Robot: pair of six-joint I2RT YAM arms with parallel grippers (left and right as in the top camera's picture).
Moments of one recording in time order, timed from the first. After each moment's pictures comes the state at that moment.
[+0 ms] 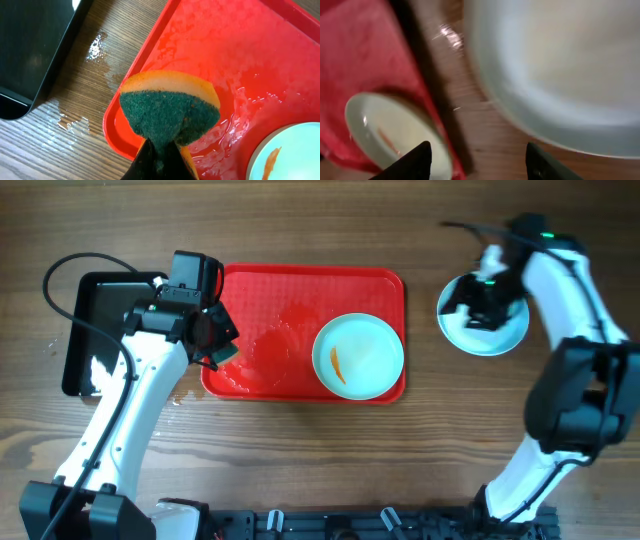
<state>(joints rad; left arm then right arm) -0.18 1.48 1.21 -0.96 -0.13 -0.64 -0.06 1.99 1.56 -1.12 -0.36 0.21</state>
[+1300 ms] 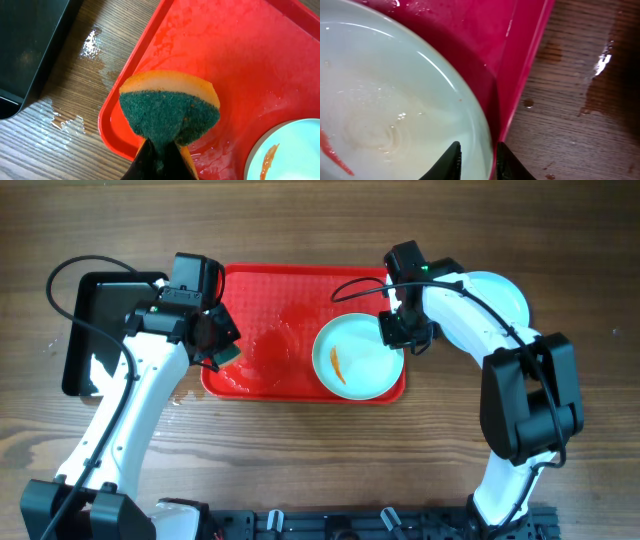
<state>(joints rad) -0.18 1.48 1.19 -0.95 -0.11 -0.64 0.32 1.99 1.41 -0.96 -0.03 0.15</state>
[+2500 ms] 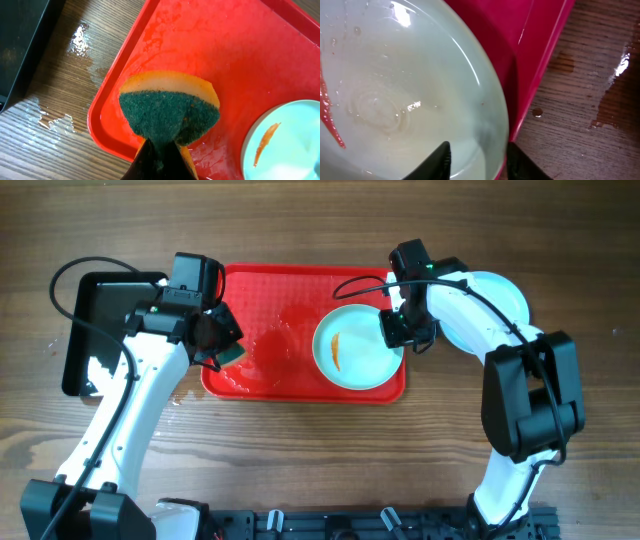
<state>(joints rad) -0.18 1.48 1.19 -0.94 -0.06 -0.64 0.29 2.00 1.41 -0.94 -0.10 0.11</state>
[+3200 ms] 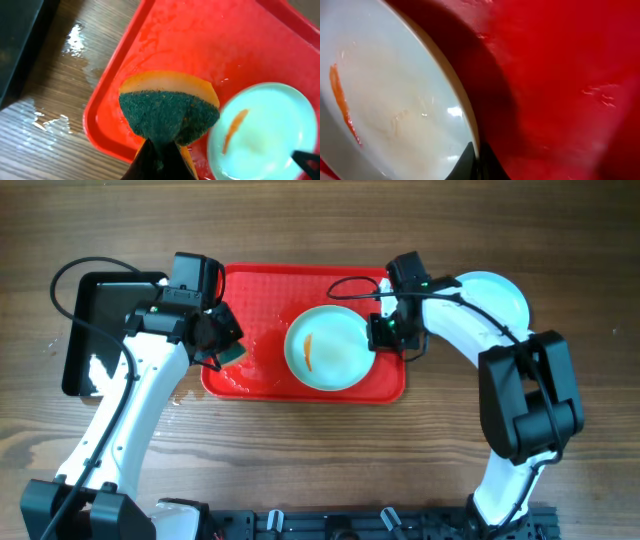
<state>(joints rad) -0.18 1.48 1.19 -0.92 -0.04 -0.64 0.33 1.99 1.27 -0.68 -0.34 0.31</state>
